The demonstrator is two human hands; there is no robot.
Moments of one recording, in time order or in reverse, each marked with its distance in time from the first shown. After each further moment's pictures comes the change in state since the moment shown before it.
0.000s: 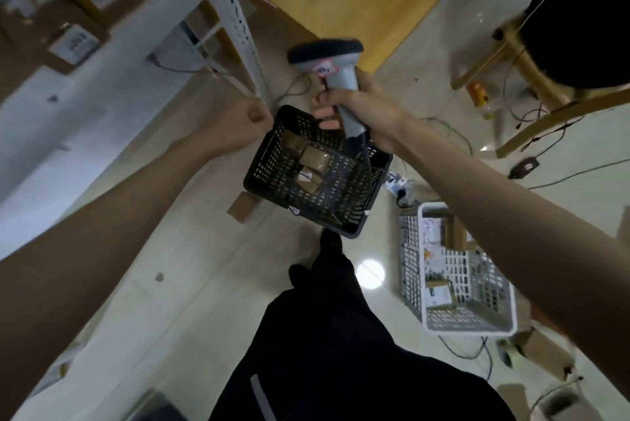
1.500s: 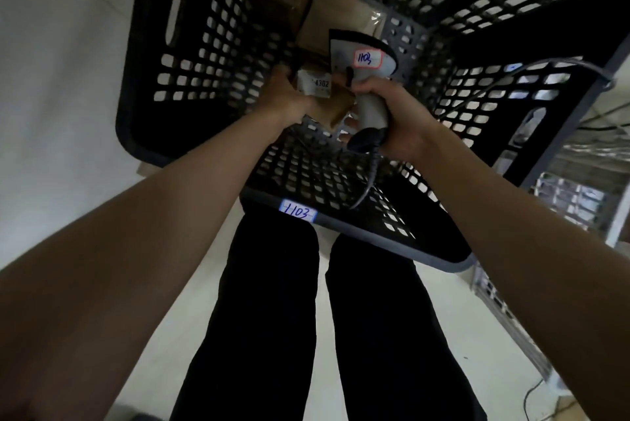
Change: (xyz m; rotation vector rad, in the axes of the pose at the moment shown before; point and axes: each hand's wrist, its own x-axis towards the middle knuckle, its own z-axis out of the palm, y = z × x) left_hand 0.349 -0.407 0.476 -0.374 -0.250 -0.581; right_hand 0.389 0.575 -0.129 0.536 0.138 0.663
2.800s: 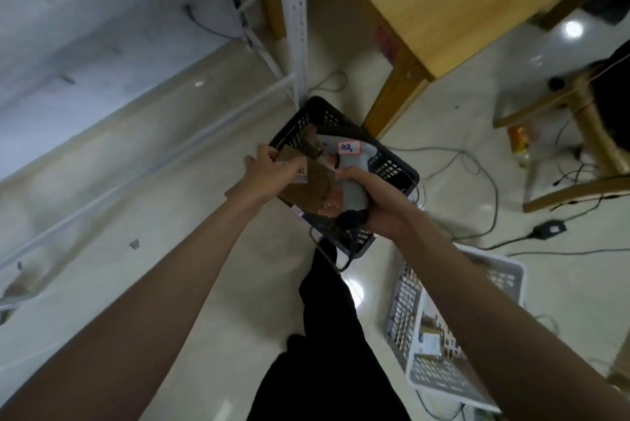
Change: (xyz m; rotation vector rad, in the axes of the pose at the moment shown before) left_hand -0.561 0.128 -0.128 -0.239 0.341 0.038; right_hand -0.532 -0.001 0.182 -0.289 -0.293 -0.099
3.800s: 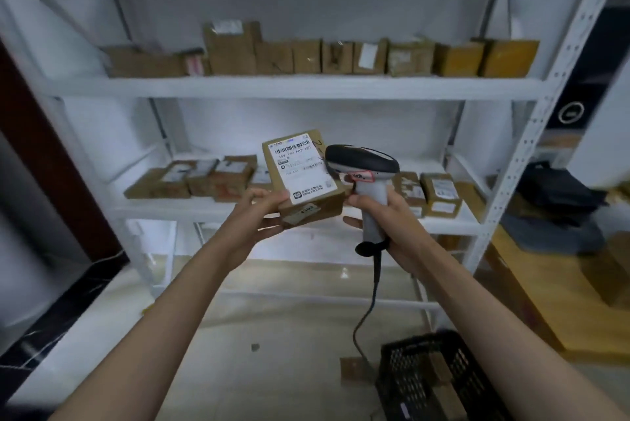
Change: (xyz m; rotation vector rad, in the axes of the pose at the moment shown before) left_hand -0.514 -0.142 -0.292 -0.954 0.621 0.534; right_hand -0.323 0.100 0.407 -0.890 -0.599 -0.744
